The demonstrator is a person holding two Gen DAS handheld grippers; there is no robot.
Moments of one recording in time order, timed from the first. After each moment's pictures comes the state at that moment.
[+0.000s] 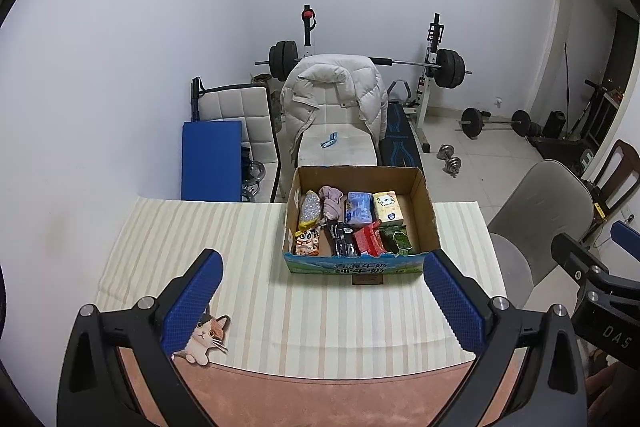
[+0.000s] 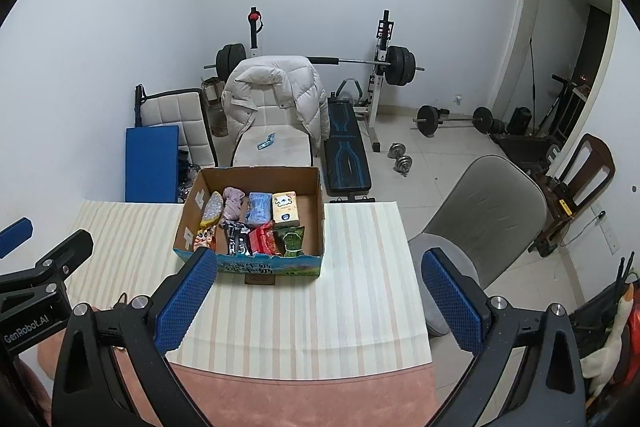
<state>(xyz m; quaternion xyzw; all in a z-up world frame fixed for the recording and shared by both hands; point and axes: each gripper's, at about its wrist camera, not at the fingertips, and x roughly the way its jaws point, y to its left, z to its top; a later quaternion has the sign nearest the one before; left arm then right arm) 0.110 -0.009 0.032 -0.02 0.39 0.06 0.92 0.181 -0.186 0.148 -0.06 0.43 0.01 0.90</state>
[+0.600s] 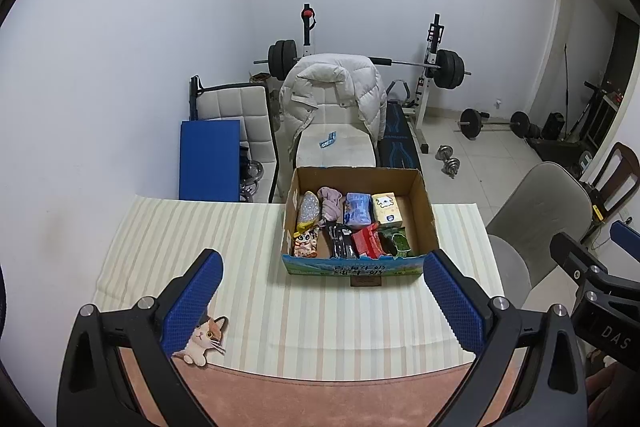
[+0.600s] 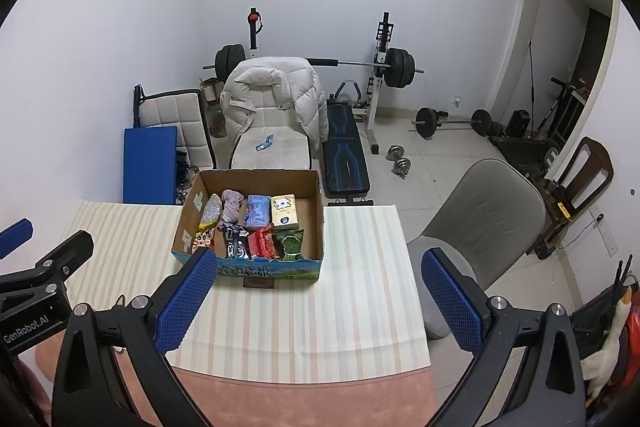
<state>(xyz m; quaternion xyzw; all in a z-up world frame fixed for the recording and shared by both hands) 0.112 -0.010 0.036 -0.02 0.39 0.06 0.92 0.187 -0.183 0.144 -0.06 0.43 0.01 0.90</state>
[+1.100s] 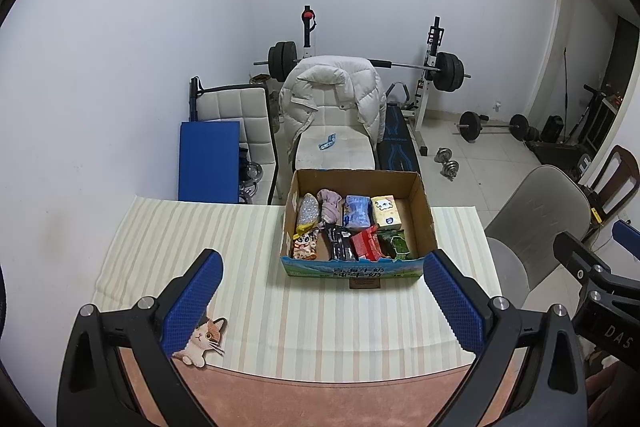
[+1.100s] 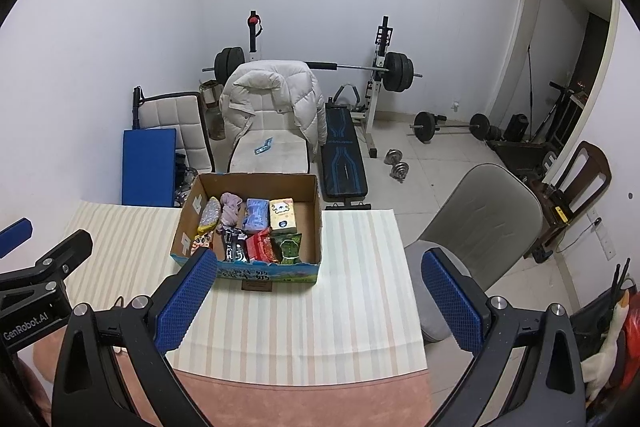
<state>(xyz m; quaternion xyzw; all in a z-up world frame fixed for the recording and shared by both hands) 0.114 -0.010 0.038 -0.03 0.39 0.06 0.92 0.192 -0.184 0.154 -0.07 0.42 0.01 0.90</state>
